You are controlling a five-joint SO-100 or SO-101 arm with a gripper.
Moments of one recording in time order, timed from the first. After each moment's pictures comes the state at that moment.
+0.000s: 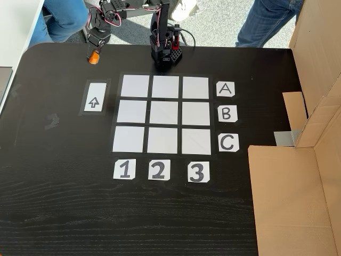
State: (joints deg) arm 57.5 99.5 88.1 78.7 46.5
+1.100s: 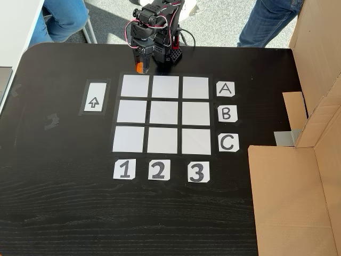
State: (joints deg) arm 23.8 136.6 123.5 88.9 11.9
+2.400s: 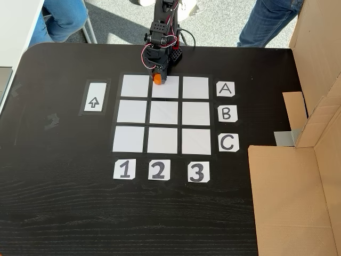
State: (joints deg) arm 9.1 135.6 154.0 69.2 6.2
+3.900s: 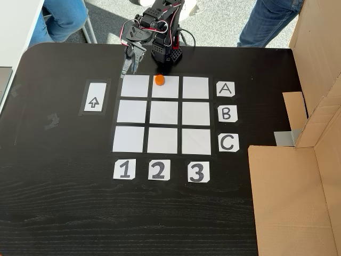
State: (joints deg) arm 27.2 136.8 127.5 41.1 48.2
